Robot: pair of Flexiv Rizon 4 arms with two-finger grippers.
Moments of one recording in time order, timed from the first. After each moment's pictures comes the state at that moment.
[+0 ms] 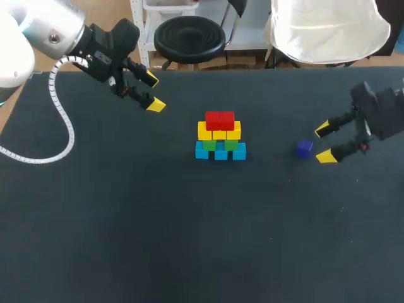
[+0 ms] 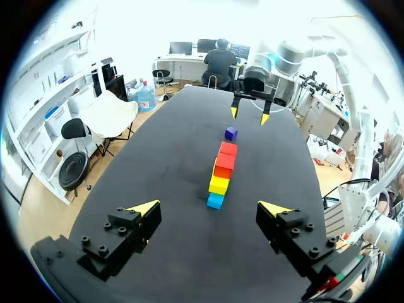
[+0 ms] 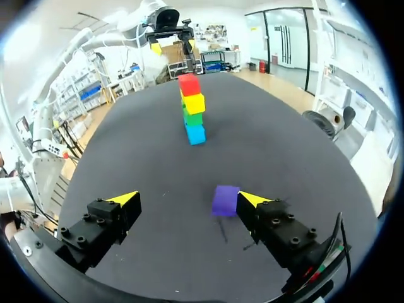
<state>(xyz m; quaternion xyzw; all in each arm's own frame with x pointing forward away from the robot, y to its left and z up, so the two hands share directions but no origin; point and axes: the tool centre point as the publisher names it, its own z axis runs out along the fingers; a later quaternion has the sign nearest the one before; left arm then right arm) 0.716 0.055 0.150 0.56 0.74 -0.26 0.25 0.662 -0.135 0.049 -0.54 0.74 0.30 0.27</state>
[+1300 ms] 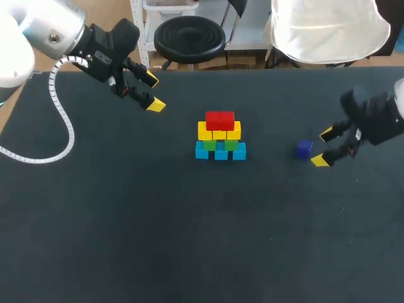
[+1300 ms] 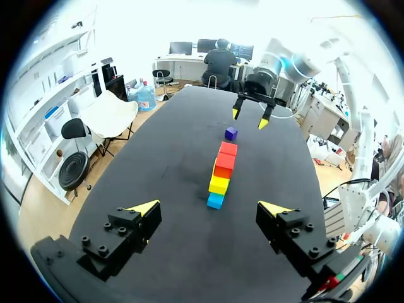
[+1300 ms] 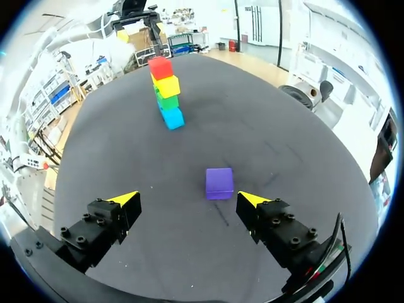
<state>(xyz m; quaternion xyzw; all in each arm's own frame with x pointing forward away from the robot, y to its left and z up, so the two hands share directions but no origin) 0.716 0.055 0.150 0.56 0.74 -0.26 0.25 0.657 -0.140 0.027 -0.48 0.81 0.24 0.24</state>
